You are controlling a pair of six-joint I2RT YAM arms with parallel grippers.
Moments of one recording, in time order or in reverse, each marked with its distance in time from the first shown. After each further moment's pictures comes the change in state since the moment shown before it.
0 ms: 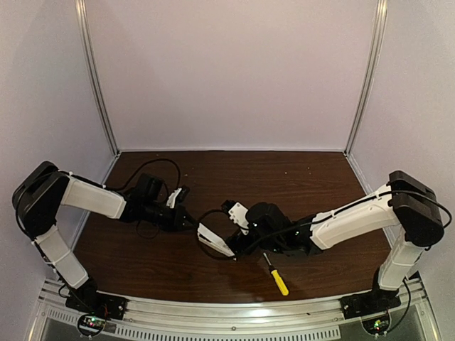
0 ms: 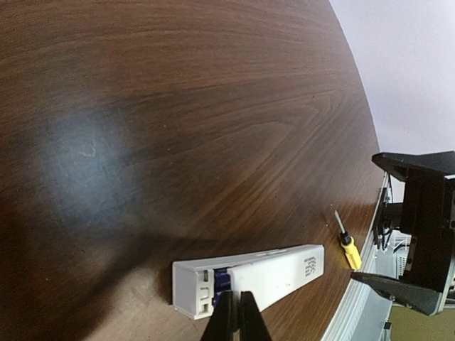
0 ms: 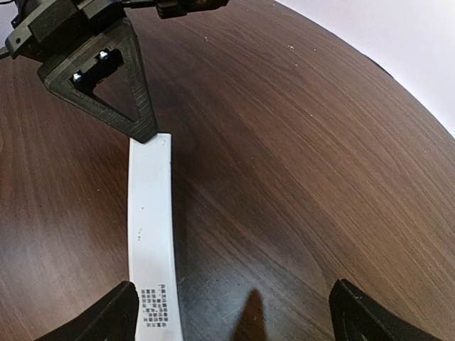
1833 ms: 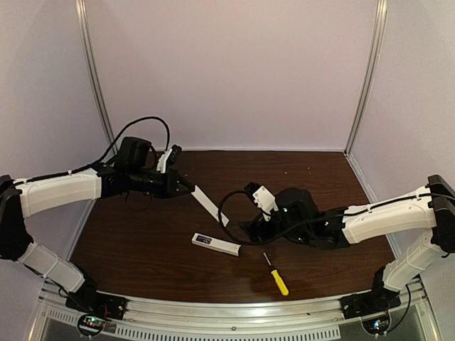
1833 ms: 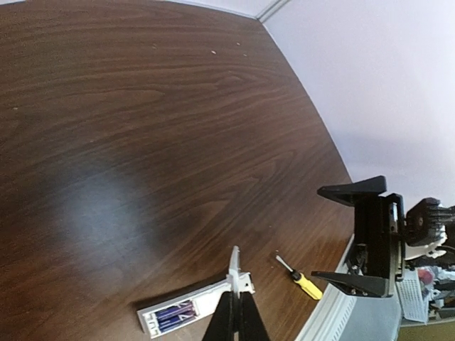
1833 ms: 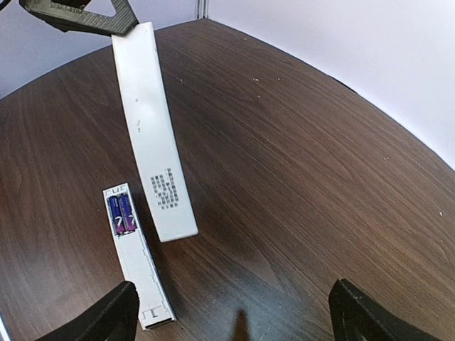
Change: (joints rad) left arm -0.004 -0.255 0.215 -0.257 -0.073 0.016; right arm -0.074 -0.269 -0.122 -0.029 -0.043 0.003
